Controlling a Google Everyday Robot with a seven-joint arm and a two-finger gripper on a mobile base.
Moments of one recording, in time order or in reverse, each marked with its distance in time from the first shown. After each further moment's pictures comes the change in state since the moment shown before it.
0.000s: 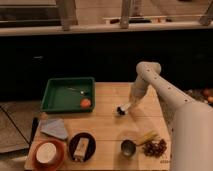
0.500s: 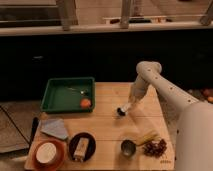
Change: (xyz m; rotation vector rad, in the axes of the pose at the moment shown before) arm -0.021 0.004 -0.019 0.016 0.009 -0.077
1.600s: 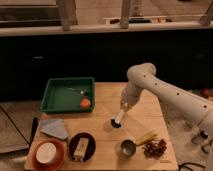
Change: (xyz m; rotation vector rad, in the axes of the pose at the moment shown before) arm -0.111 -0.006 -0.016 0.002 0.066 -0.295
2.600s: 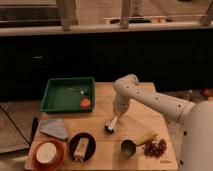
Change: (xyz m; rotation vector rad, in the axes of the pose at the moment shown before) arm 0.014 -0.005 0.092 -0.080 0.004 0.071
